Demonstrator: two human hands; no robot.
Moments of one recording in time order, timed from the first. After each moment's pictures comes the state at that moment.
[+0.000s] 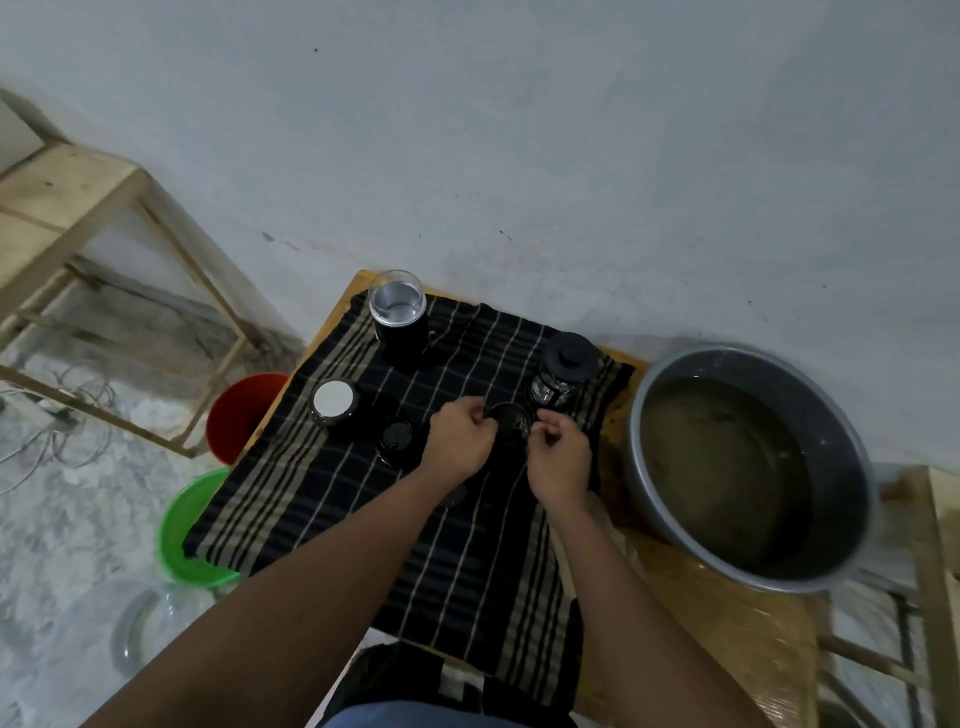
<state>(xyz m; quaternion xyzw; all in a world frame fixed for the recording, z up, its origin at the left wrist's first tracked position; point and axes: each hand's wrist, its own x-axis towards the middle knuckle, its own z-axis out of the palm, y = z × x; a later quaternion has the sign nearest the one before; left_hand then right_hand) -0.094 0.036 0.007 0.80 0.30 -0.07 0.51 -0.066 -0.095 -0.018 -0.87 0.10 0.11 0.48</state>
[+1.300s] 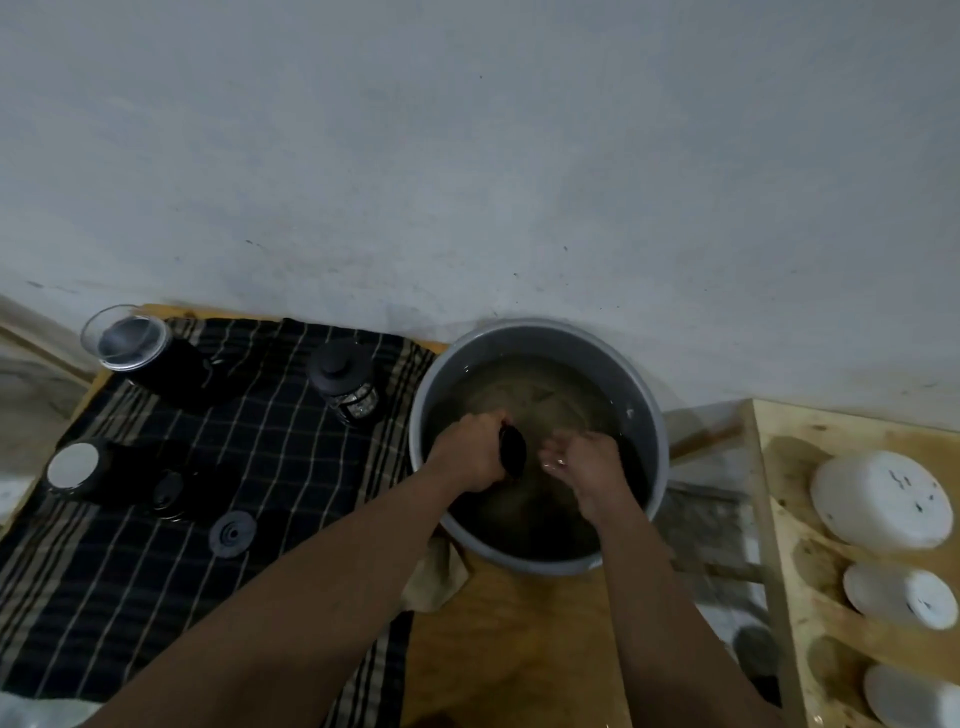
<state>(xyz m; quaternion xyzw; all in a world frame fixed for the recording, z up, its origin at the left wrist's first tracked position) 0.019 -0.200 -0.008 0.92 0.01 -0.25 0.29 0.027 -0.365 -0.010 -0.66 0.34 0.21 0.63</state>
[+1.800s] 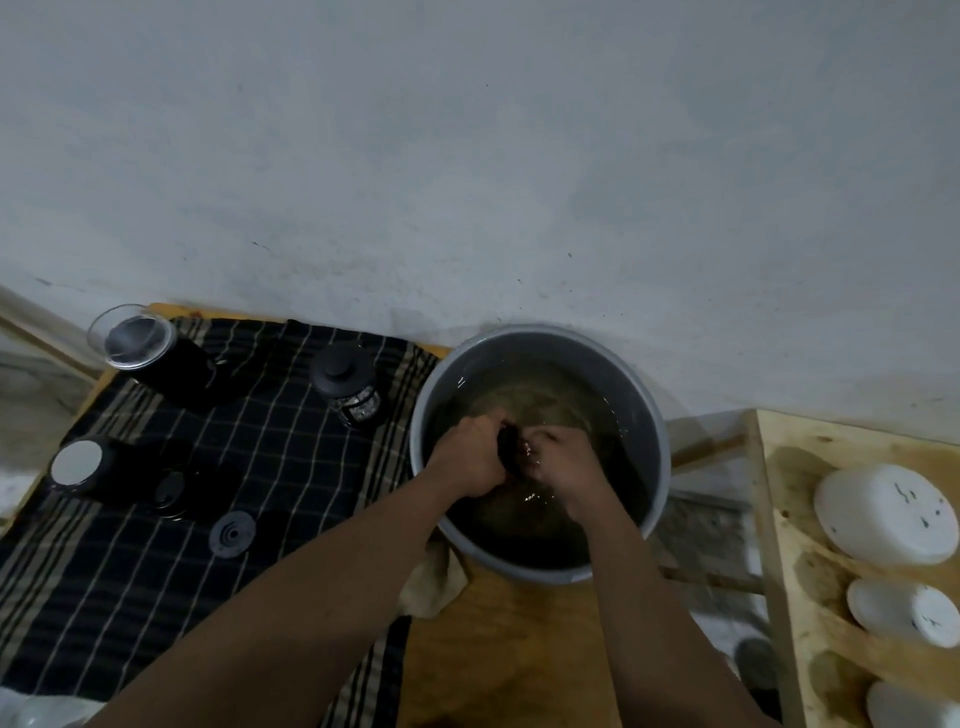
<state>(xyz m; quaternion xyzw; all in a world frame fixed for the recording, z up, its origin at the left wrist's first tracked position) 0.019 -0.201 -0.009 0.91 0.03 -0.21 0.34 0.032 -0.344 -0.011 -0.75 0.22 0.25 0.57</state>
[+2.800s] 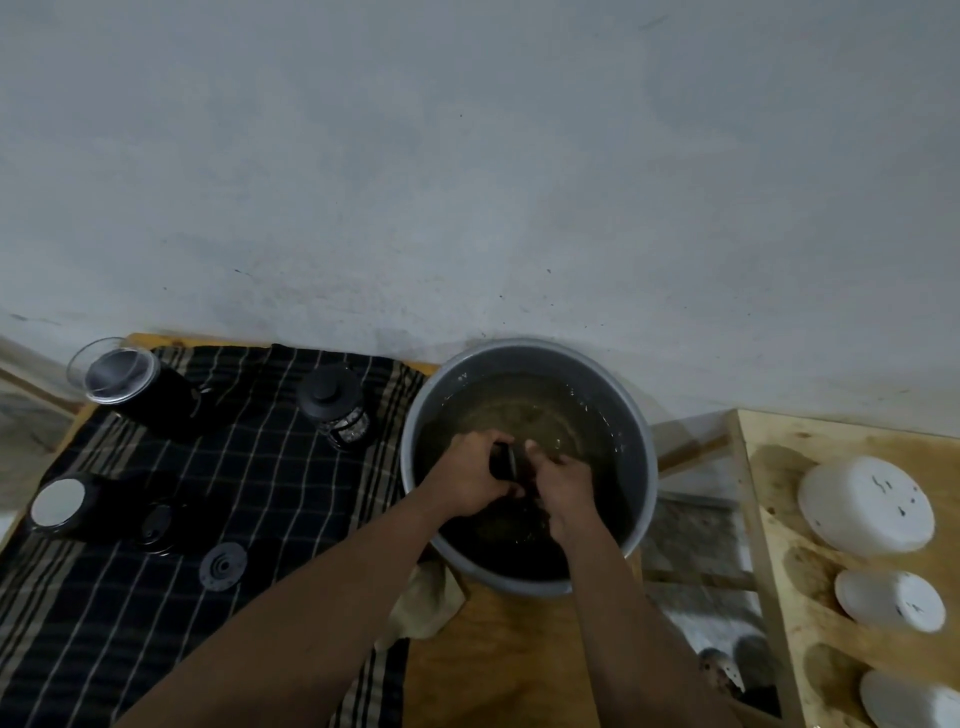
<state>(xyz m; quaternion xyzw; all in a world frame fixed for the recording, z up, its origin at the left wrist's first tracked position) 0.015 -0.198 -0.014 0.88 -0.01 -0.19 0.43 0.019 -0.342 -0.023 -0.68 0.35 0.19 0.61</state>
